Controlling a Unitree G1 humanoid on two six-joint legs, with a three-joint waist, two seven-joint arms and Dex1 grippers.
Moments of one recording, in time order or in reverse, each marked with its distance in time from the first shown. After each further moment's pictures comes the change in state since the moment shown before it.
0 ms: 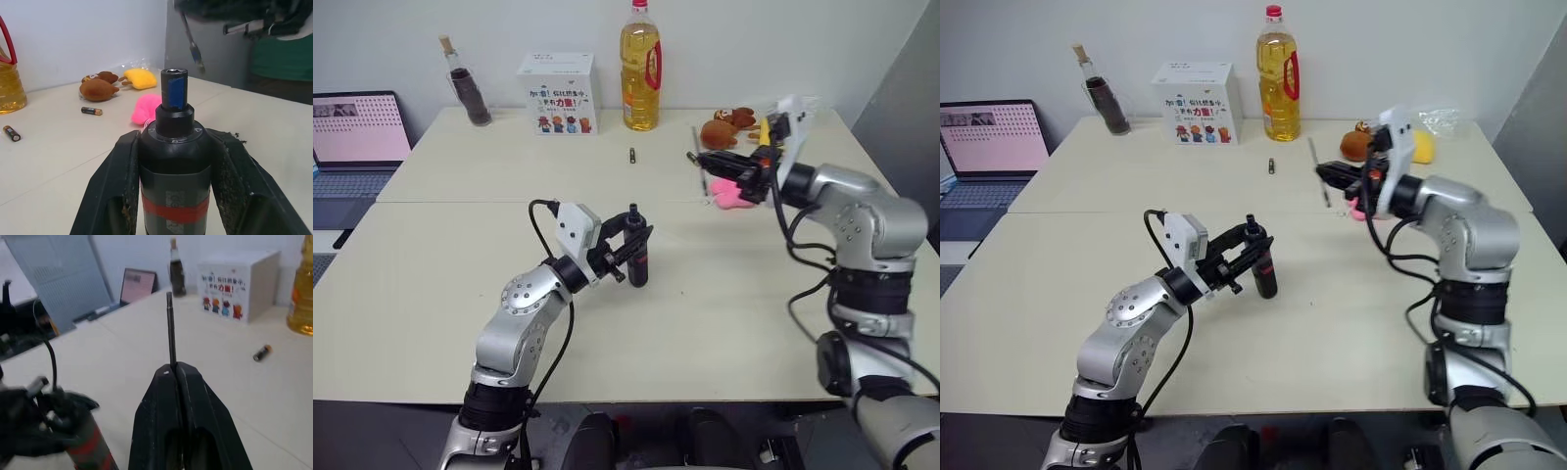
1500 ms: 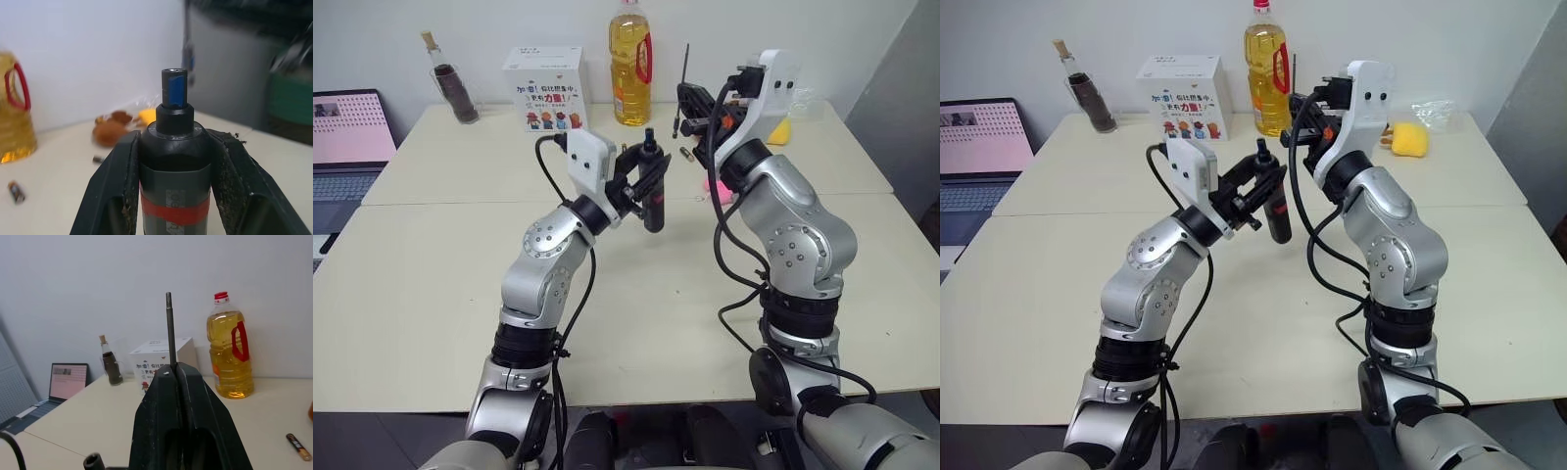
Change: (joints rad) left arm -0.287 -0.106 0.010 0.191 0.042 0.021 0.133; right arm -0.021 0.205 0.115 -0.090 0.004 -0.263 -0.606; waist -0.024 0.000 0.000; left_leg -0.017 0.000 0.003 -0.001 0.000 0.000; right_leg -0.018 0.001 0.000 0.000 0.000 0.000
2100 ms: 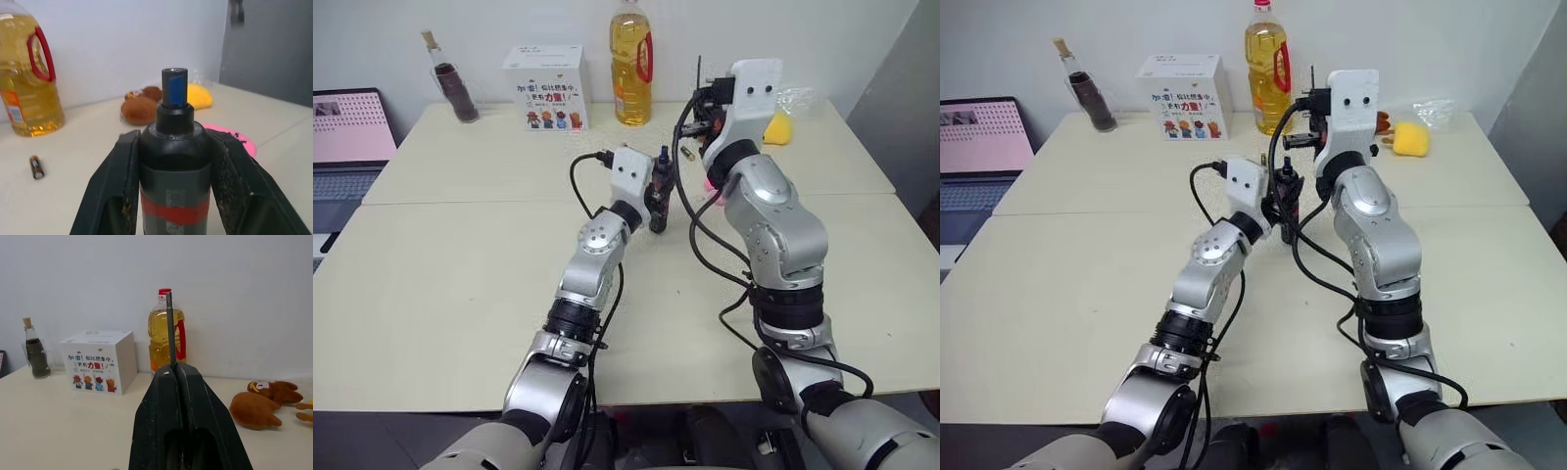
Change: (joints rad) left arm -0.164 -0.193 -0.043 0.467 0.236 -0.317 0.170; right arm -0.021 0.028 0.131 0.135 -0.265 -0.168 -0.173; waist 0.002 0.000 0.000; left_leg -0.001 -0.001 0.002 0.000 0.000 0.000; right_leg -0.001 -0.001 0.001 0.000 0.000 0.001
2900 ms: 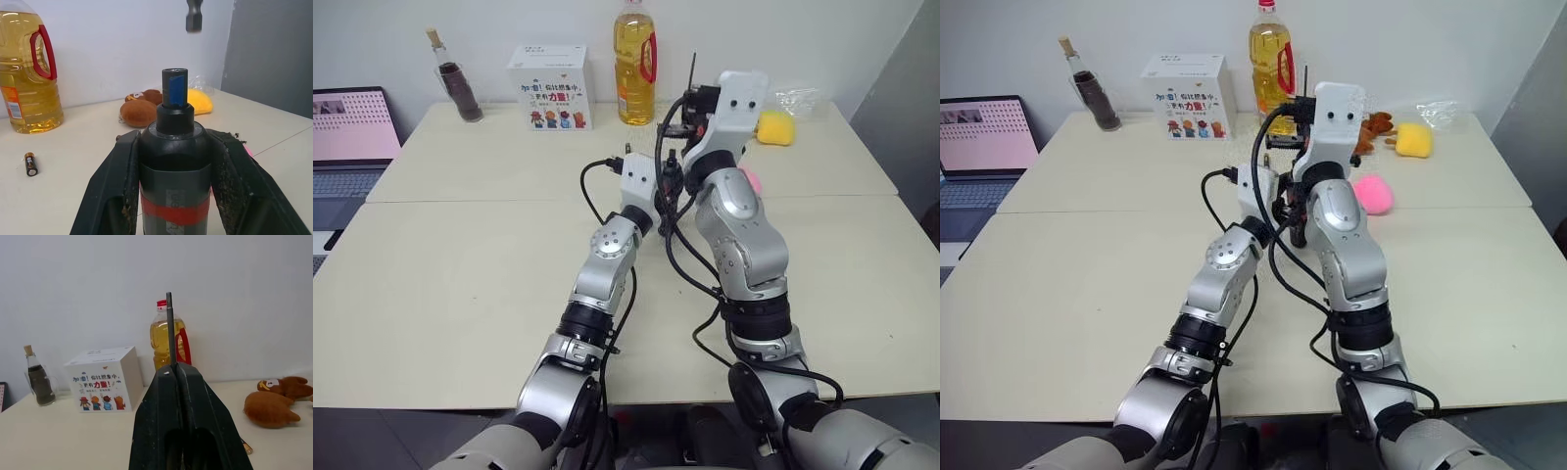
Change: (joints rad) left arm 0.008 -0.051 0.010 0.002 0.010 -0.007 0.030; right arm 0.048 0.136 0.021 0.049 -0.028 -0.152 -0.105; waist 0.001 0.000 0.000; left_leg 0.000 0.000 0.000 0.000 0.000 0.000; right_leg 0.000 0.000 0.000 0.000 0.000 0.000
